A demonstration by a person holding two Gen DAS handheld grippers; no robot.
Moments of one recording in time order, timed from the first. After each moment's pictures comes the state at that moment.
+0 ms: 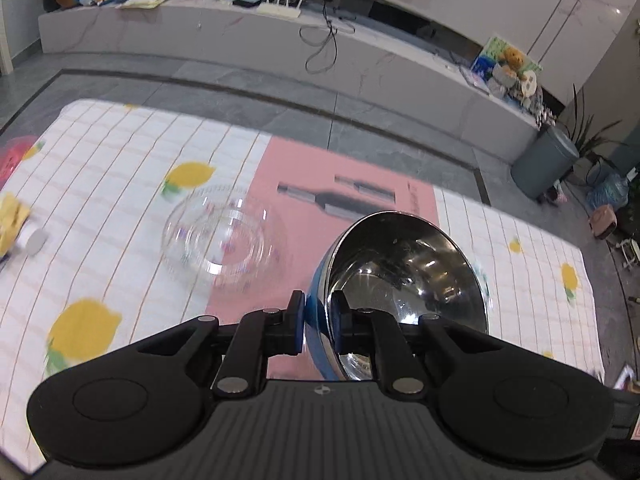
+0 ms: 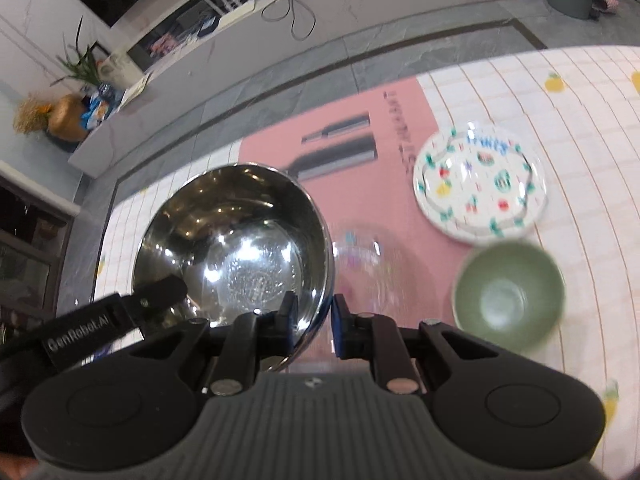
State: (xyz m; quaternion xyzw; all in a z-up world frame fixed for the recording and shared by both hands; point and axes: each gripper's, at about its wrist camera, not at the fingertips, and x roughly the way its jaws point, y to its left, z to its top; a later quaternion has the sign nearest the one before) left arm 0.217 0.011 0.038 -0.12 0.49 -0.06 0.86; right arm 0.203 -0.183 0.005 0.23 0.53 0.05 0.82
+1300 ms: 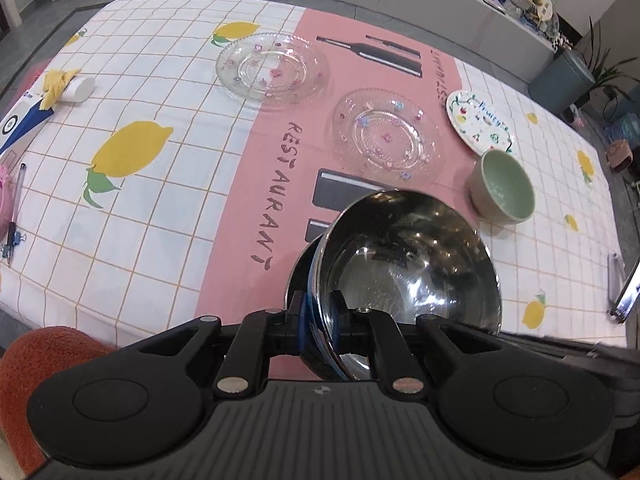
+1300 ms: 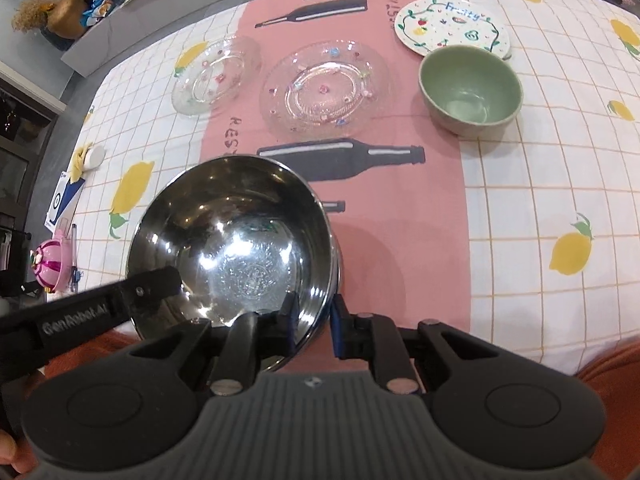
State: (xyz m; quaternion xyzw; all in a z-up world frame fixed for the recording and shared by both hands) left arm 0.088 0.029 -0.015 -0.09 0.58 -0.05 0.81; right arm 0.070 -0.155 -0.029 0.14 0.60 0.07 0.78
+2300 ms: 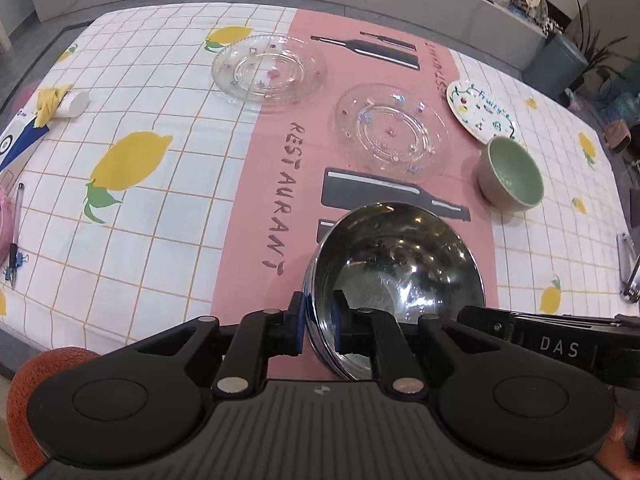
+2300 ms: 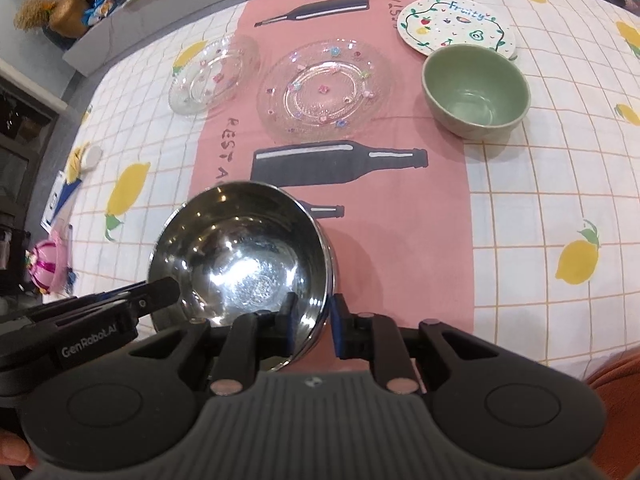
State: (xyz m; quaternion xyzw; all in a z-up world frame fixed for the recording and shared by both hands) left arm 0.090 0.033 -0.020 -0.07 0.57 -0.06 0.82; right arm 0.075 -0.159 -0.034 0.15 0.60 0.07 0.78
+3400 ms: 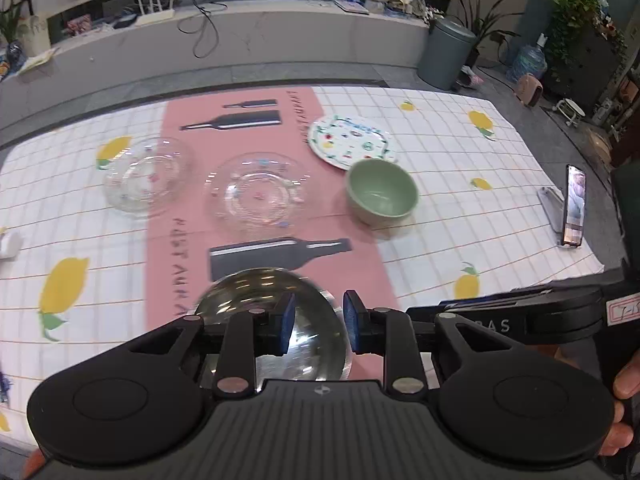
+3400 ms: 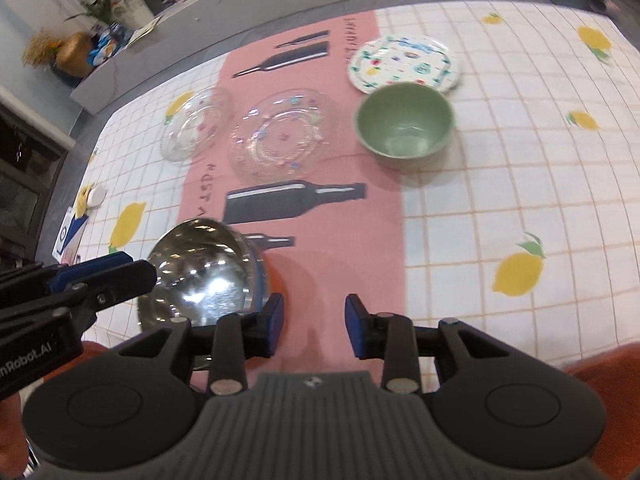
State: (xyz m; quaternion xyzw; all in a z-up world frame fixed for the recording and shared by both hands) left arm 0.070 -0.055 0.037 0.03 0.49 -0.20 0.85; right arm 0.051 -0.237 -0.019 0.19 0.56 0.06 0.80
